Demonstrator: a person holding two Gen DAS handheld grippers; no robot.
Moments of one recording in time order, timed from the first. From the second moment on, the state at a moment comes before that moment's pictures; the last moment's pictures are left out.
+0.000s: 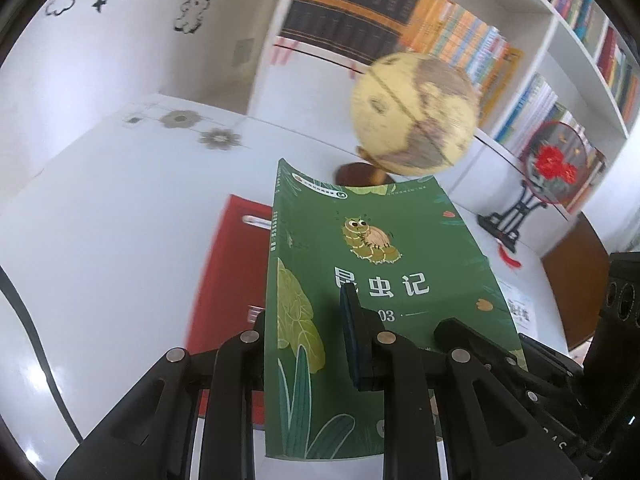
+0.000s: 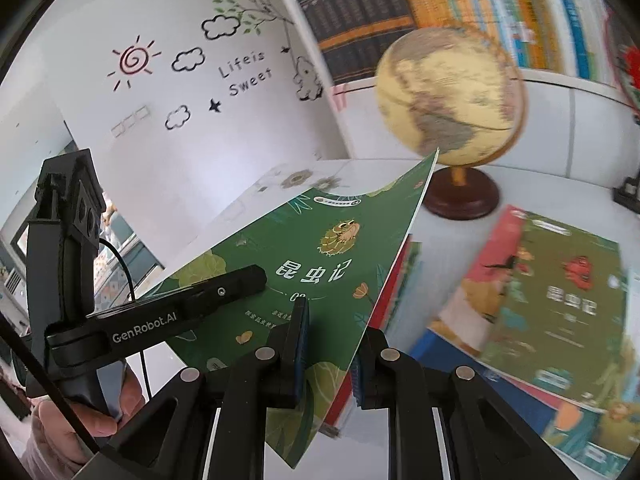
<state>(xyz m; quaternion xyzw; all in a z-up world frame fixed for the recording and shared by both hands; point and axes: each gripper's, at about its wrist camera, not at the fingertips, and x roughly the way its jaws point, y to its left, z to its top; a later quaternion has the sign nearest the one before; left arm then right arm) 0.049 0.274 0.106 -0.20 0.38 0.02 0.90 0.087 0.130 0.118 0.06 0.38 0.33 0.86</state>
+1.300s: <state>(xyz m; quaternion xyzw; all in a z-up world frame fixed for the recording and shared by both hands) 0.073 0.319 0.039 -0.16 0.47 0.10 0.86 0.105 0.178 0.045 0.12 0.47 0.29 0.83</state>
